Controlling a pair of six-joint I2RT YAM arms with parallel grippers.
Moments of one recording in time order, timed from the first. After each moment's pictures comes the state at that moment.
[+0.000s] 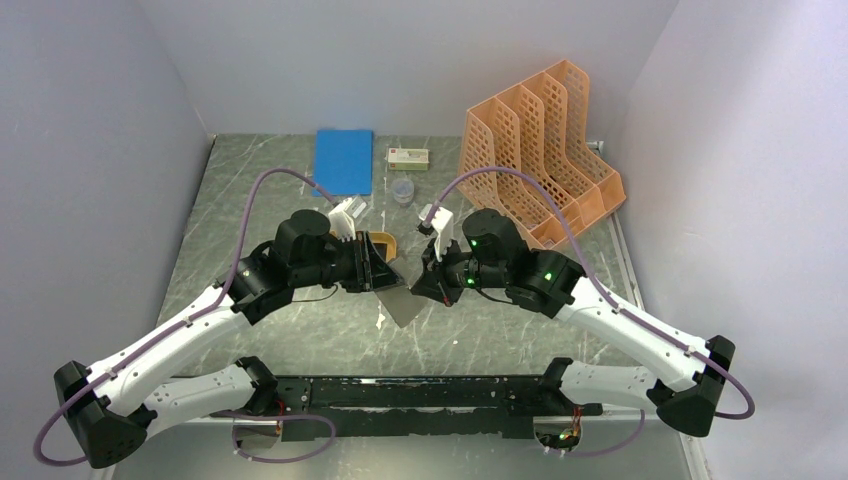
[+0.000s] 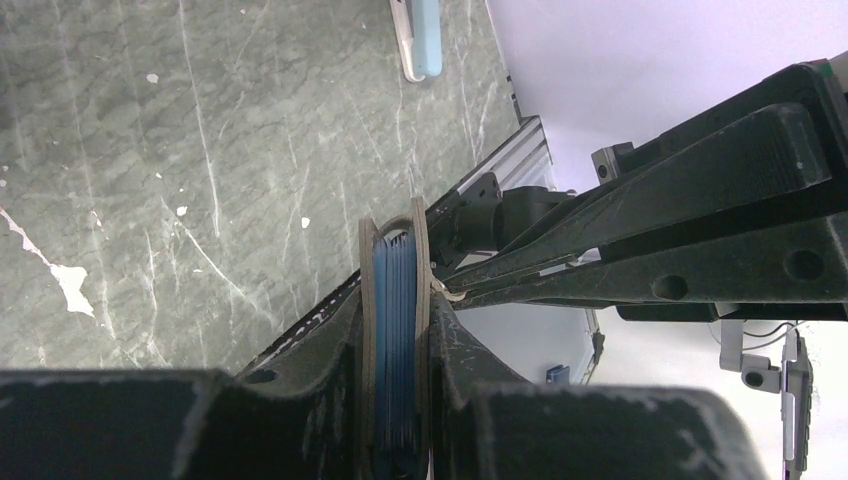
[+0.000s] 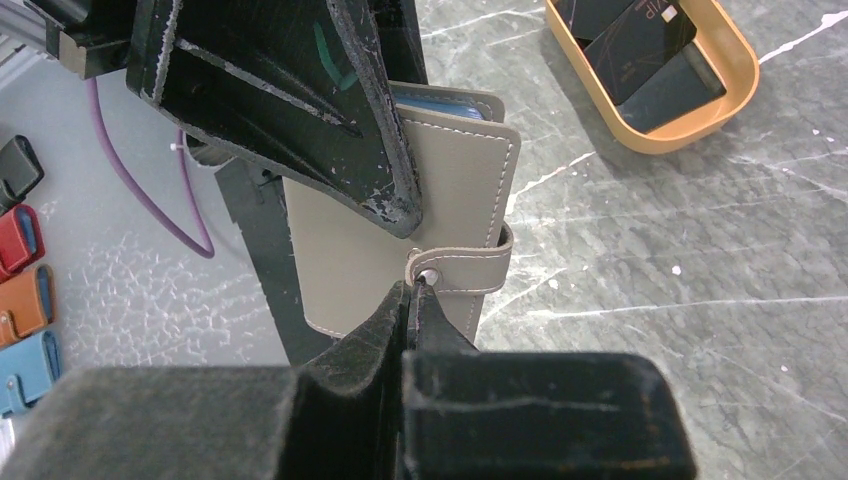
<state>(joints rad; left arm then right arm) -0.80 0.97 0.92 -0.40 0.31 -0.85 0.95 1.08 1.09 -0.55 -0.30 0.13</state>
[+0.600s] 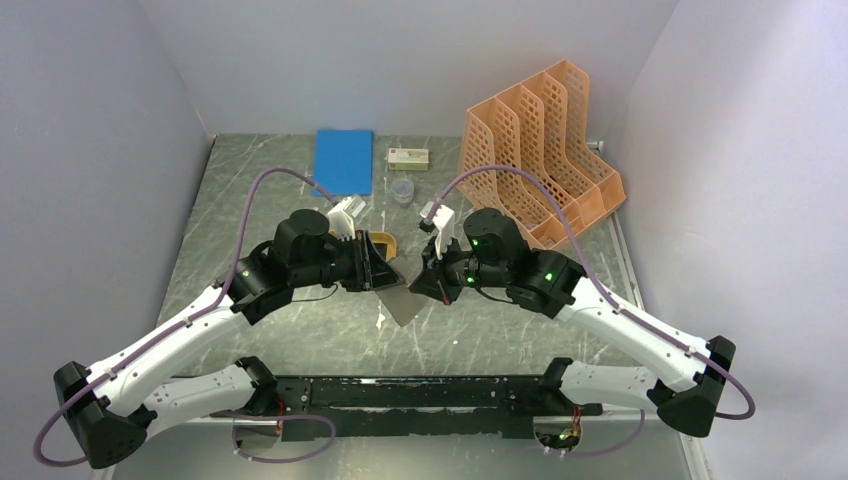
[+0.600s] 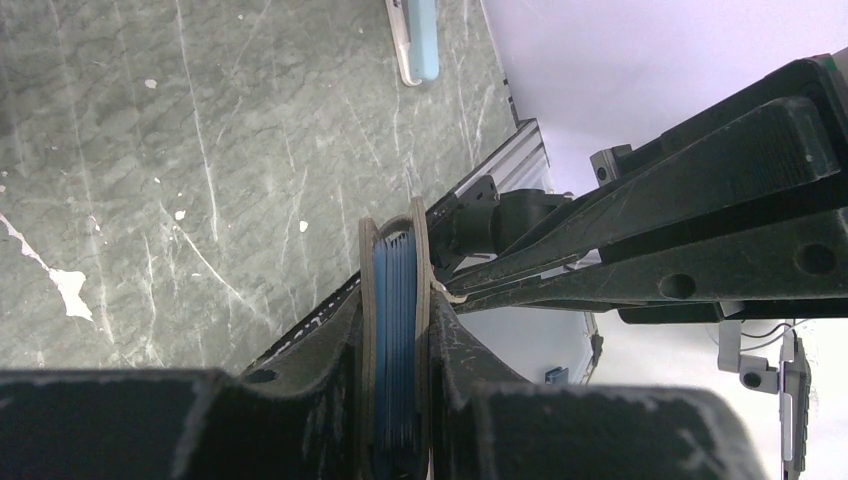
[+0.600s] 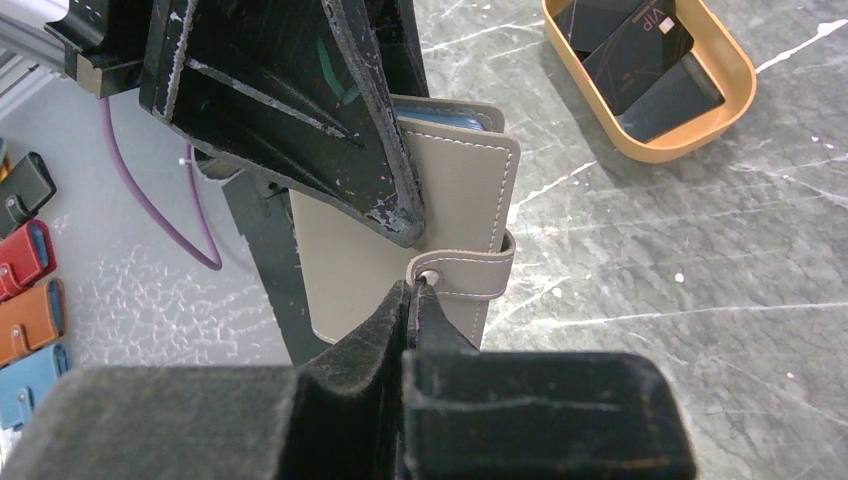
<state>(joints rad) -0.80 0.97 0.92 -0.39 0.31 -0.85 0.95 1.08 1.09 -0.53 -0.29 0.16</state>
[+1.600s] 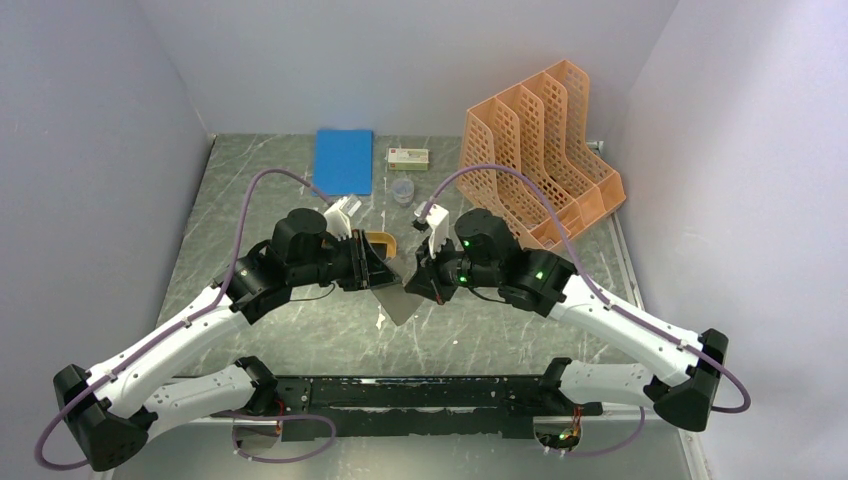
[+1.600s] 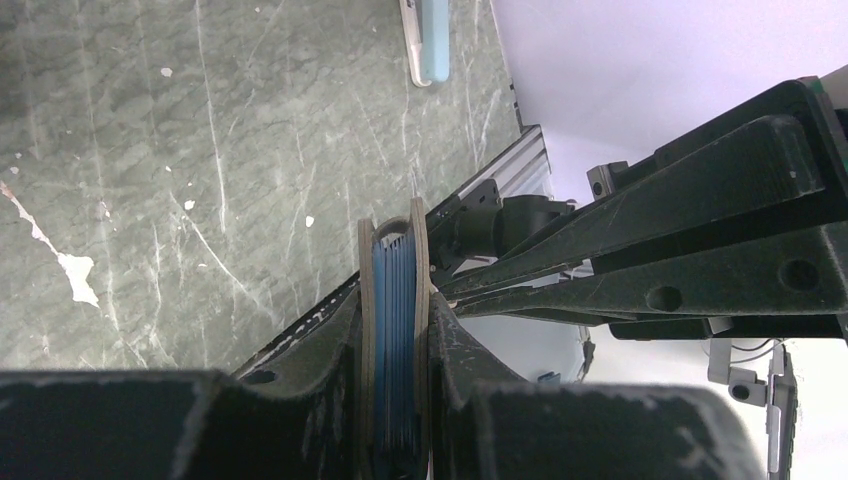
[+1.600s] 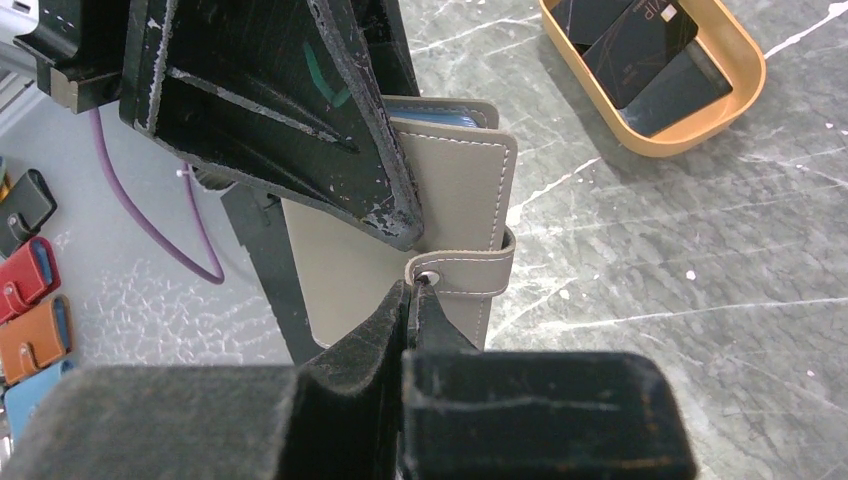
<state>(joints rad) -0.78 0.96 0.92 -0.40 0.32 -0.88 0.97 1.12 1.09 -0.50 -0.26 0.20</state>
